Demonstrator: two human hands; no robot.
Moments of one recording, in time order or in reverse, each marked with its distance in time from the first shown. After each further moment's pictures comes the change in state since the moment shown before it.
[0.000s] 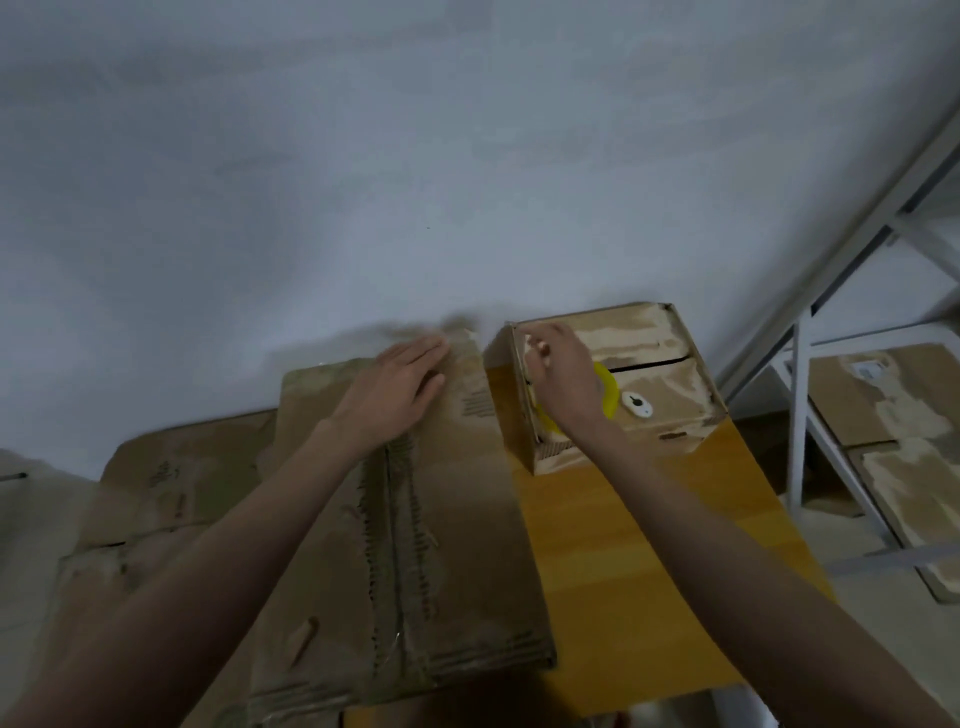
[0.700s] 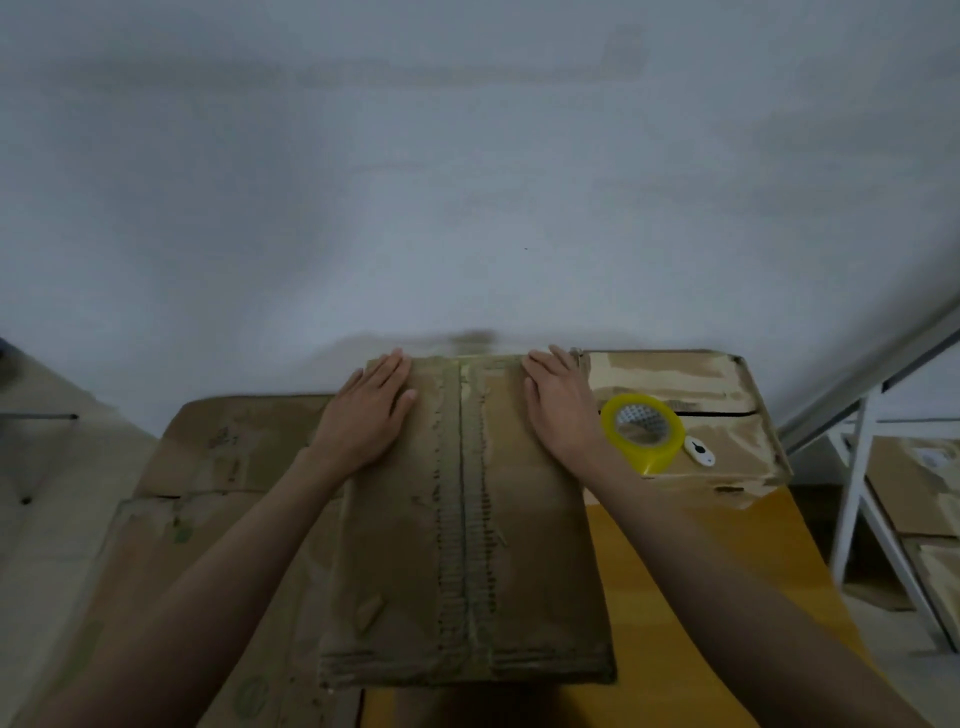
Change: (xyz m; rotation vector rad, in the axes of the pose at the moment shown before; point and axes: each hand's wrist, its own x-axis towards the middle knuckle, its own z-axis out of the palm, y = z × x) left_hand -0.088 -0.087 -0.006 -0.016 -0.009 -0.364; right_hand 0.003 -0.051 0.072 -0.389 -0.170 -0.313
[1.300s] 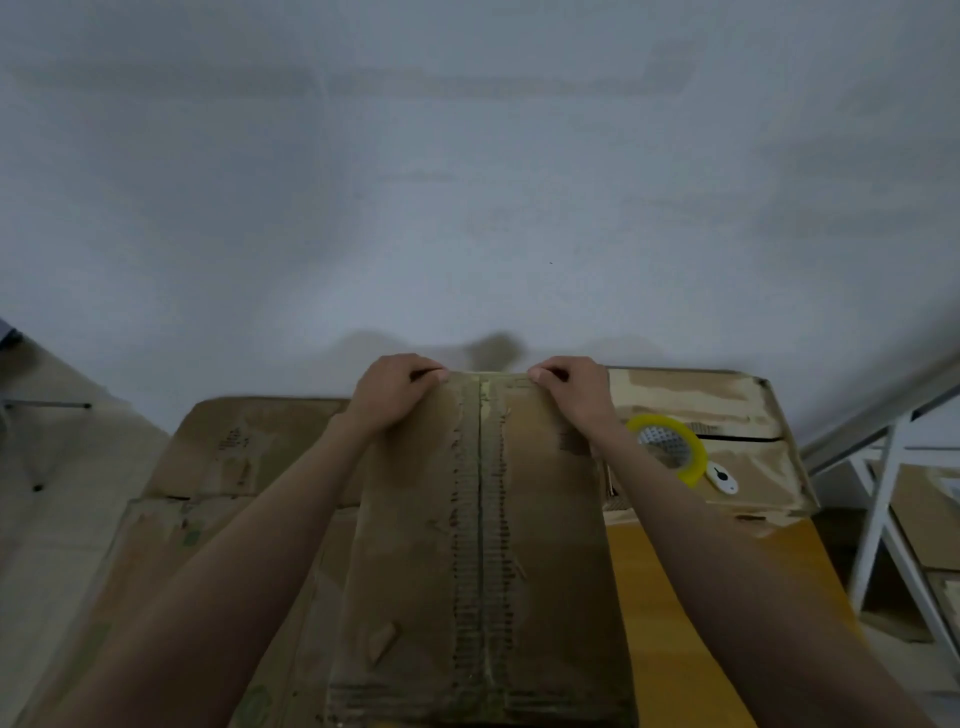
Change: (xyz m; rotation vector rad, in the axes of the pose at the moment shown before) left_hand 0.058 -0.006 -0.015 -0.366 0.057 -0.023; right_hand 0.053 0.012 0.003 0.460 -0.134 0.311
